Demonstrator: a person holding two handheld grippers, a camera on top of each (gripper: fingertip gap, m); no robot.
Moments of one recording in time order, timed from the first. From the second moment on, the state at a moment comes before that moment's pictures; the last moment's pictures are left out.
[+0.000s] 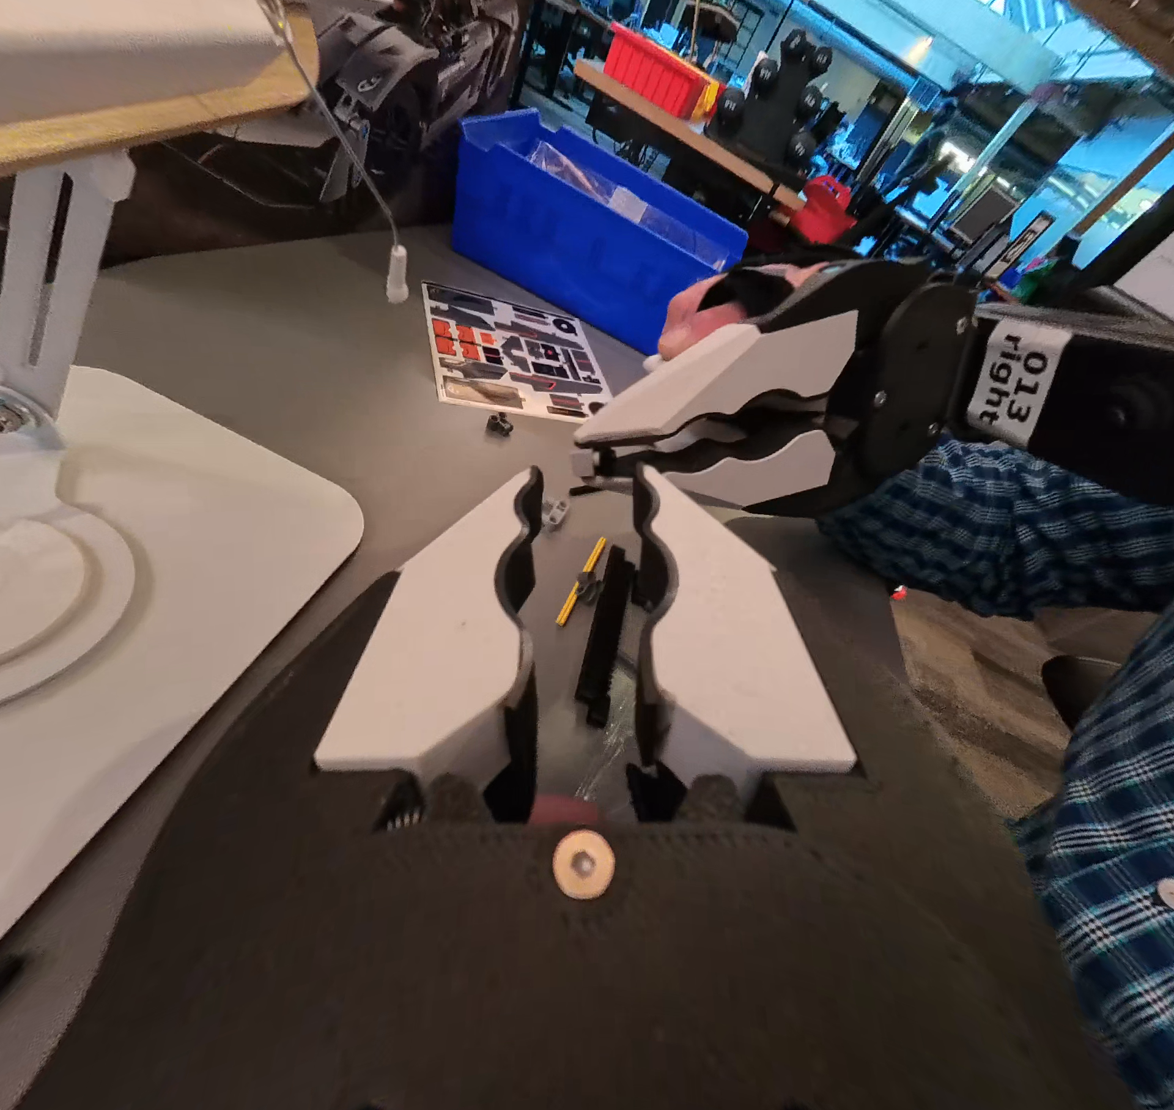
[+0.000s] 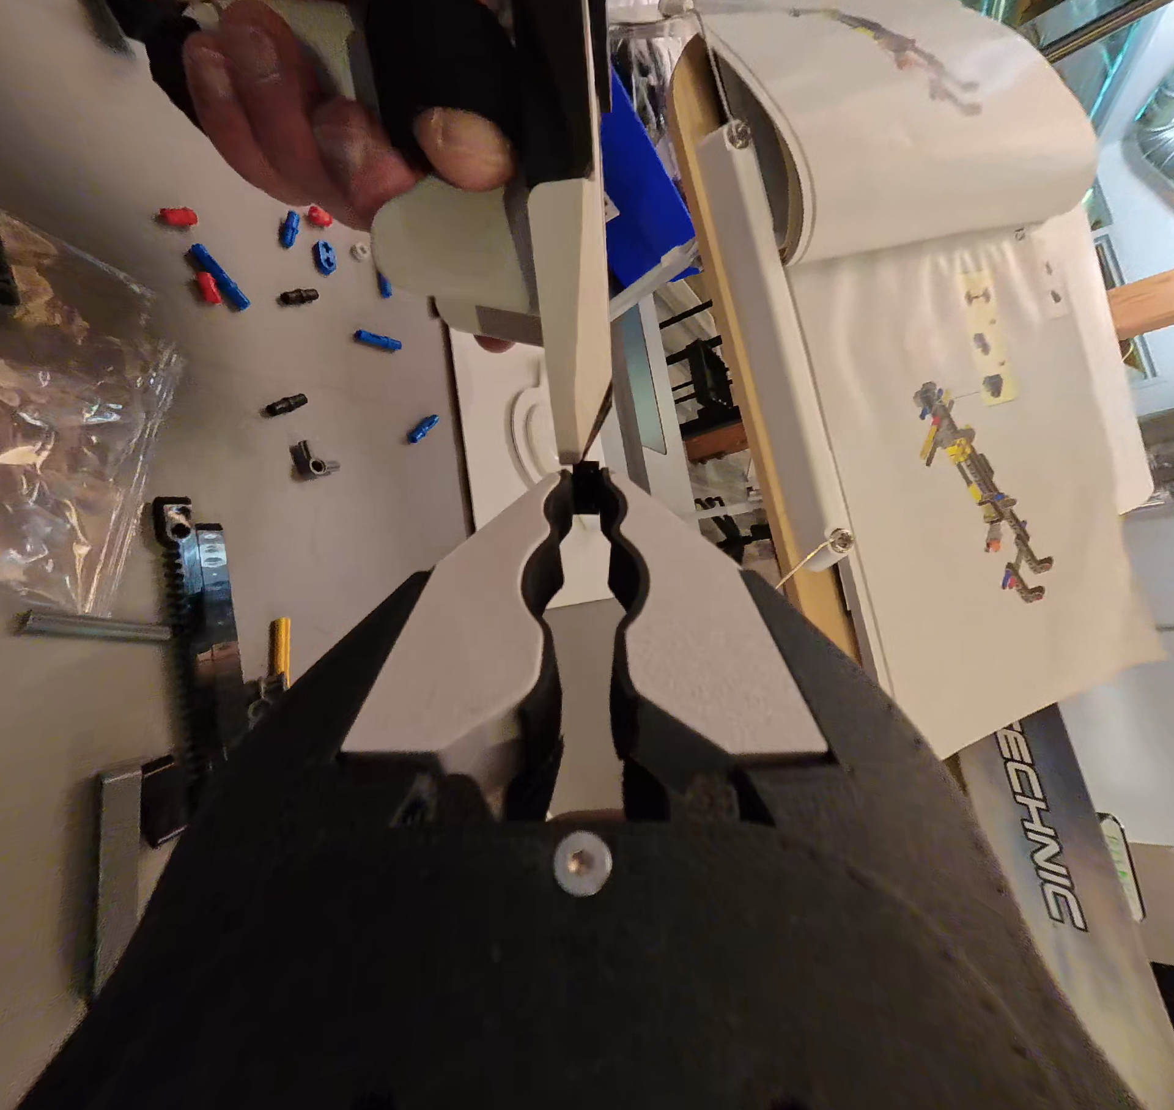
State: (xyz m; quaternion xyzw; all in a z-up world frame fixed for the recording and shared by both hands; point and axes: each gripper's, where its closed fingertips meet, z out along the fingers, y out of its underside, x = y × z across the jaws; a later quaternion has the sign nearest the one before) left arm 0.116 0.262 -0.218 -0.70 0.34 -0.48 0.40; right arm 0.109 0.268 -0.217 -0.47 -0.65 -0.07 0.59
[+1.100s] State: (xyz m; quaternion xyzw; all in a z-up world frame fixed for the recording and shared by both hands) left arm 0.118 0.248 -0.190 -0.63 0.39 -0.46 0.49; right arm 0.107 0.253 -0.192 -0.44 -0.64 -0.06 0.63
